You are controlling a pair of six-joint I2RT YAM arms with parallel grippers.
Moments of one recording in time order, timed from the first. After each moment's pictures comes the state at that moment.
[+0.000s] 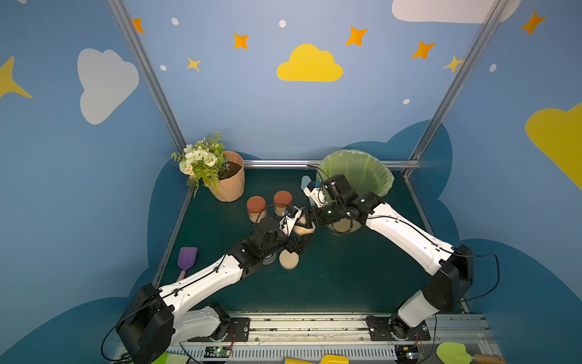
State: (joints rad) left arm -0.73 1.18 0.71 0.13 0.08 -0.11; right arm 0.74 1.61 1.51 -0.76 -0.45 0.38
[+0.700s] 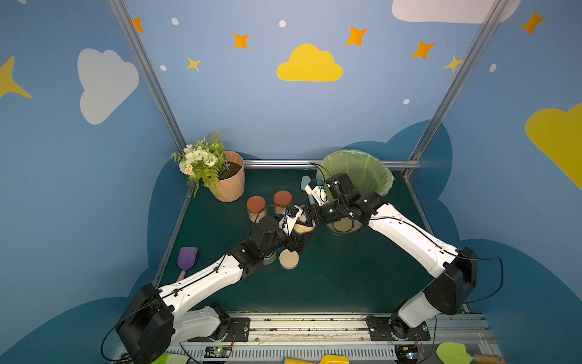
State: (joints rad) left arm -0.73 1.18 0.71 0.17 0.09 -0.07; right arm 0.74 1.59 1.51 -0.74 -0.48 0.42
